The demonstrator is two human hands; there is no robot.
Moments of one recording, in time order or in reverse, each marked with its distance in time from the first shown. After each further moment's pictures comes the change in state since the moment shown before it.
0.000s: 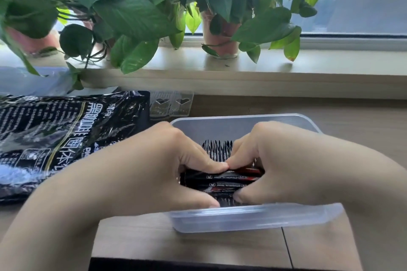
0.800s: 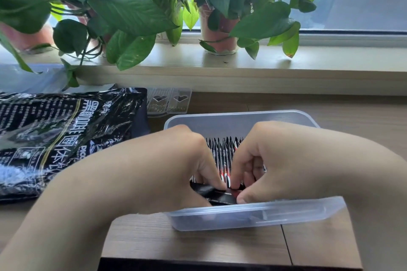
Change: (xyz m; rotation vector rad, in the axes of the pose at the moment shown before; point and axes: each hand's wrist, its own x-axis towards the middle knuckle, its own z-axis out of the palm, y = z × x) left_hand 0.019 -0.004 0.008 0.104 -0.151 -0.075; right_hand -0.004 -0.009 -0.010 0.116 -0.112 0.089
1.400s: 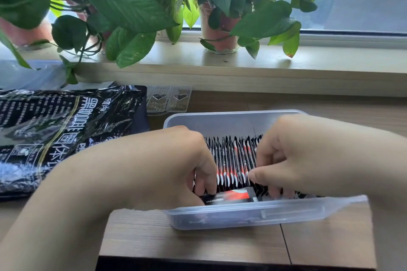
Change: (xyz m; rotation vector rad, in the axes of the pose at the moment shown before) left_hand 0.006 0.000 -0.002 -0.001 -0.186 -0.105; right_hand -0.014 0.002 -0.009 -0.111 0.015 0.223
